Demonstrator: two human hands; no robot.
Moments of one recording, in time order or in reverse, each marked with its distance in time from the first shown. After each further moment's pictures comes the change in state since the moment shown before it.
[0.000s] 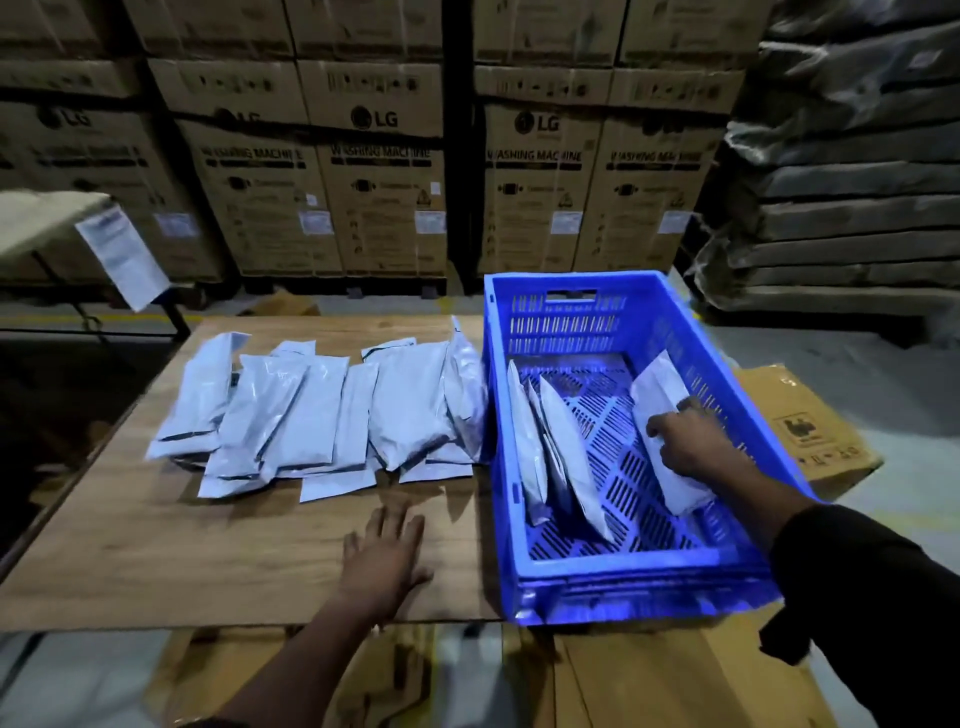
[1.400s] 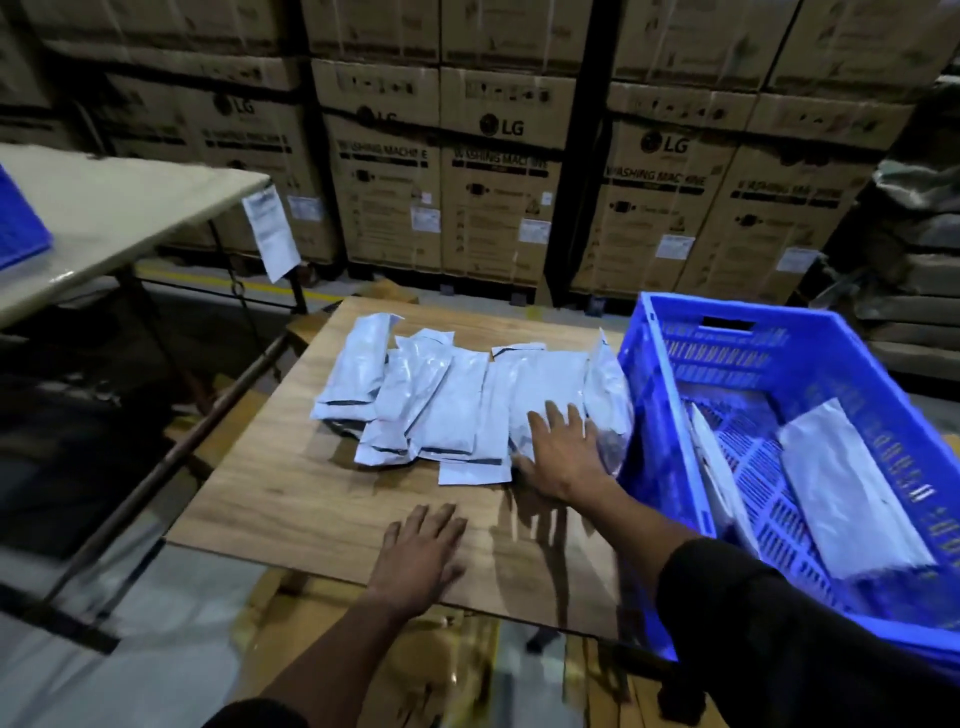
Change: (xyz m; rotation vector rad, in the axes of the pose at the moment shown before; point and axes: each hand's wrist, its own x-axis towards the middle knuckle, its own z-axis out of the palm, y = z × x) left_hand -0.048 -0.124 0.013 -0.110 0.053 -0.044; right_hand -0.008 -0.351 -0.045 0.157 0.076 -0.316
